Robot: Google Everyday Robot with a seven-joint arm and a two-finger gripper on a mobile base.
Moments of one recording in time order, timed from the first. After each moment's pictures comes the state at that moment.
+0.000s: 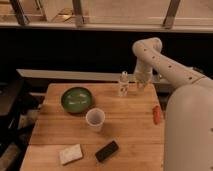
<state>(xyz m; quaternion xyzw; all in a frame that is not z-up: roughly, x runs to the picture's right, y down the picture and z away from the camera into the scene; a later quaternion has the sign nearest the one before) 0.193 0.011 0.819 -0.23 0.30 0.71 0.60</state>
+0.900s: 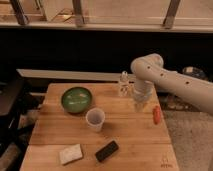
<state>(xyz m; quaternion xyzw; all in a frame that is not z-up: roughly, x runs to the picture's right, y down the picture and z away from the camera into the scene) 0.190 0.110 0.729 -0.29 0.28 0.65 0.64</state>
